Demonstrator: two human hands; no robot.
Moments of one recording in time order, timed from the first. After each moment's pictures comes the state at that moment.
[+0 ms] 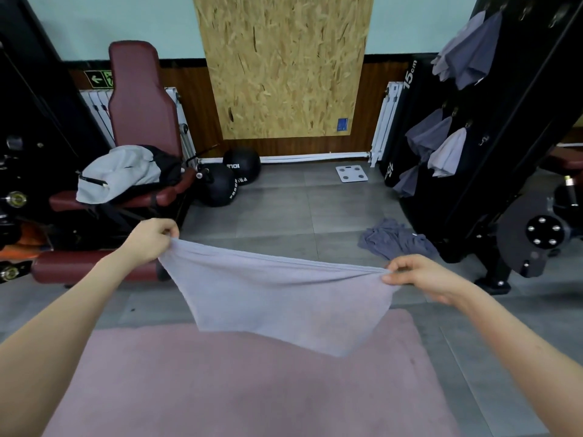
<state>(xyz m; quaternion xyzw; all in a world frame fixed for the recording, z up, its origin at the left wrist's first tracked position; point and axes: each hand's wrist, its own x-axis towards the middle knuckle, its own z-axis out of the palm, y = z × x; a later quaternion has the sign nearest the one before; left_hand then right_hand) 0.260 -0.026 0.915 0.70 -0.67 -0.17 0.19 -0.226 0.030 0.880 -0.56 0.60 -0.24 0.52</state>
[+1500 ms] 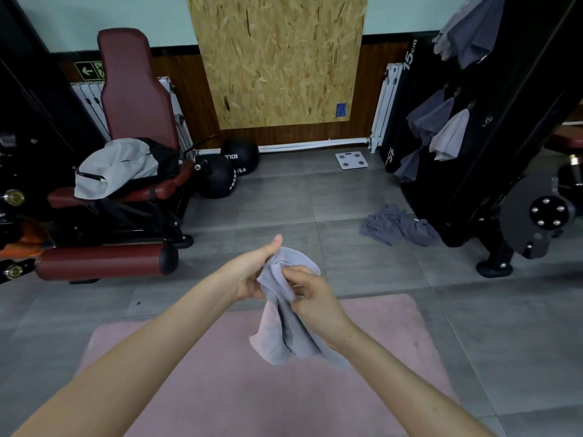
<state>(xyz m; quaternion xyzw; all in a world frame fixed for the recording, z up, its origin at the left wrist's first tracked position) 0.103 0.026 0.895 0.61 -0.33 -0.69 0.21 -0.031 0.098 0.880 -0.60 0.49 -0.40 0.49</state>
